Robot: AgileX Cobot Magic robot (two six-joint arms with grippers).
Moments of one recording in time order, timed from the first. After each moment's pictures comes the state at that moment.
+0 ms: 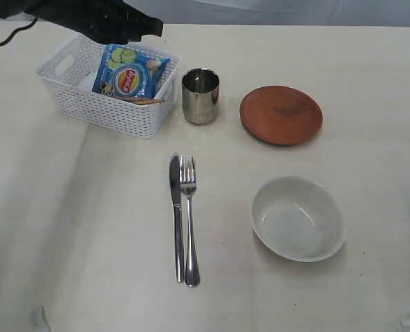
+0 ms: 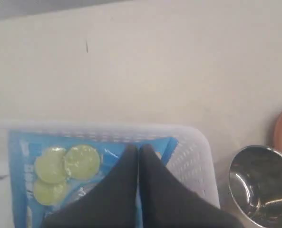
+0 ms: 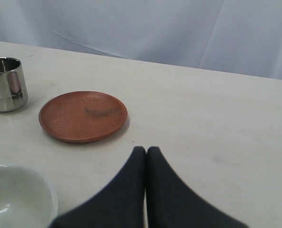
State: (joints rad) left arm -0.34 1.88 -1.29 -0.59 0.27 0.48; right arm 0.09 0.00 0.00 0.01 0.33 -0.09
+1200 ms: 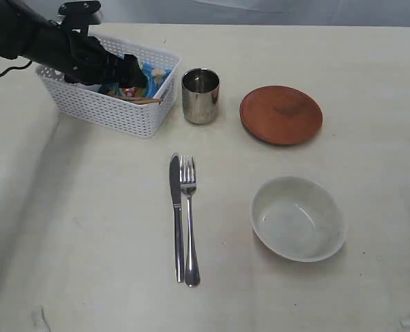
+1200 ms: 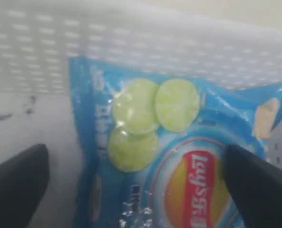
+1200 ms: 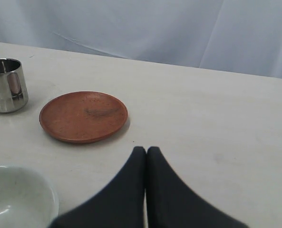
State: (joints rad) left arm -0.19 2.10 -1.29 -1.08 0.40 1.04; right arm 0.09 0.00 0.00 0.01 0.33 -0.09
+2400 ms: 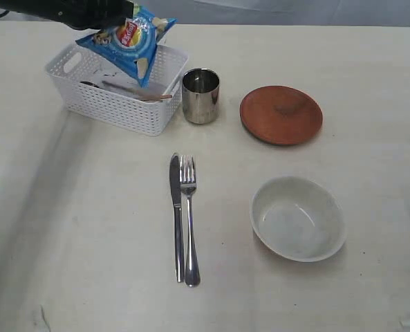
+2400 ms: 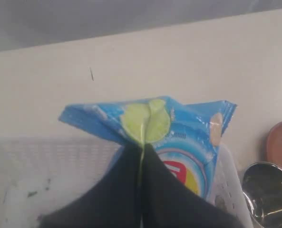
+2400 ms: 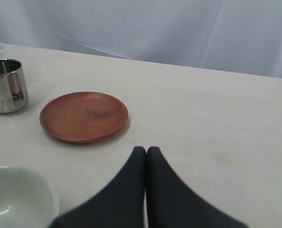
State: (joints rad) left arm -0.19 1.89 -1.29 -1.22 0.39 1.18; right arm 0.09 0.00 0.00 0.01 0.33 -0.08
